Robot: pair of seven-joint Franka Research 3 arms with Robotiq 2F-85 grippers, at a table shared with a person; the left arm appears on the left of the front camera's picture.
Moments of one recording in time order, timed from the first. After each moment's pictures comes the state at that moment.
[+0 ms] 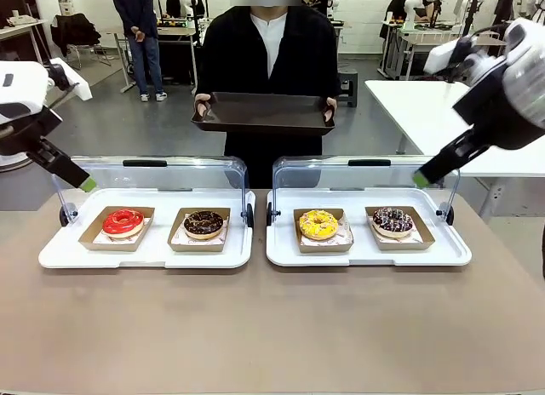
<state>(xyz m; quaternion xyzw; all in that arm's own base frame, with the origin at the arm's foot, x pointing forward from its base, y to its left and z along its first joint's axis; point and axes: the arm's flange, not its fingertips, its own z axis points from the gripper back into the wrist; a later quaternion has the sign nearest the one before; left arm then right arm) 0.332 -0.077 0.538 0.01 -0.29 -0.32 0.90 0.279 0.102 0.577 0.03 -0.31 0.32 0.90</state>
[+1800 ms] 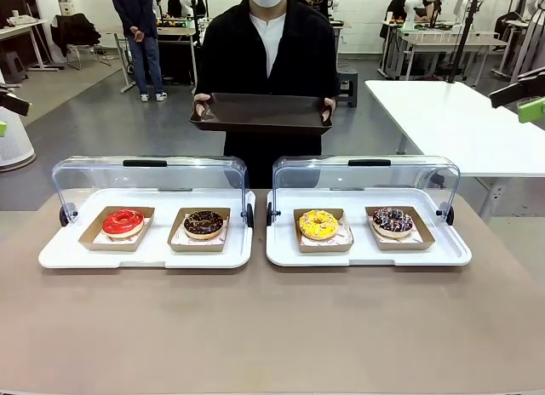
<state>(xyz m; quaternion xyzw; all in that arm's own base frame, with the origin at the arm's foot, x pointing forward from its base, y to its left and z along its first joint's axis) 0.406 0.098 0.569 -0.31 -0.38 -0.56 0.67 0.368 -0.076 0.599 0.37 -0.37 0.52 0.68</state>
